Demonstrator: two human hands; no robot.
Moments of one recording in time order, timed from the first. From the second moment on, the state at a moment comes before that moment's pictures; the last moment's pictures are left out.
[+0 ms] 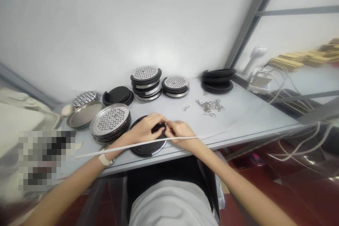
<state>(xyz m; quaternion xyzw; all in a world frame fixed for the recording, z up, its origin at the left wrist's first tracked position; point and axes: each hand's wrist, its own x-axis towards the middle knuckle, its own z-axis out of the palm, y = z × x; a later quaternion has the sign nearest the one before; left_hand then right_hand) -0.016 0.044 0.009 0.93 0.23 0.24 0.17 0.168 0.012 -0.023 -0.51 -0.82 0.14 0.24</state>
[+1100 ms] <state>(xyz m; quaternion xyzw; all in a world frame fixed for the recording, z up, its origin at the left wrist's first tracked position) -0.015 0.043 0.009 0.93 0.23 0.24 0.17 0.168 0.011 -0.022 -0.50 -0.82 0.13 0.25</state>
